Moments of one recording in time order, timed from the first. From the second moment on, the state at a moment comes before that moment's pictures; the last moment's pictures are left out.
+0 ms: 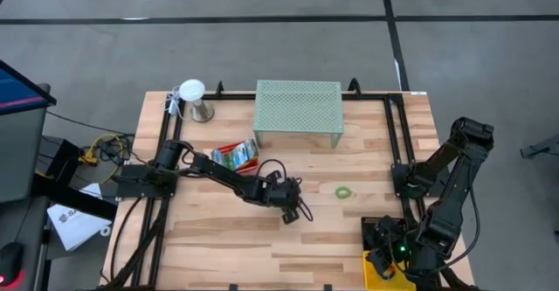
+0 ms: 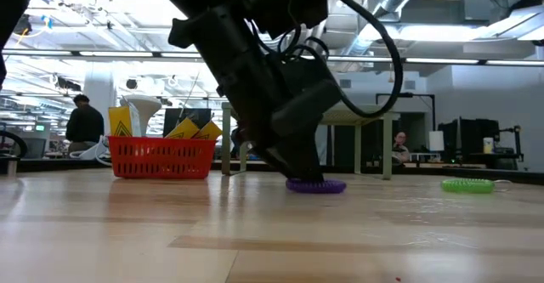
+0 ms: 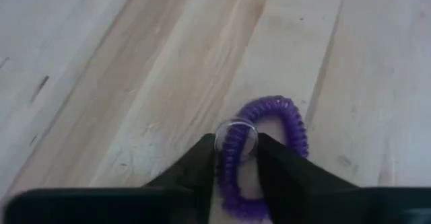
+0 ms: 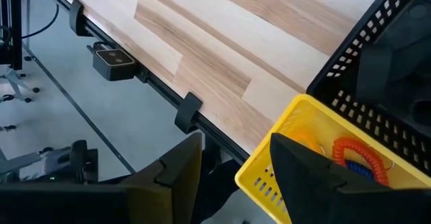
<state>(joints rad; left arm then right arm) -0.23 2.13 1.30 -0.19 -0.34 -0.53 1.11 1.41 1.06 -0.76 0.40 2.11</state>
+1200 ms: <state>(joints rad) -0.32 1.76 1.29 0.11 -0.31 -0.56 0.80 1.41 1.06 -0.36 1.00 1.70</state>
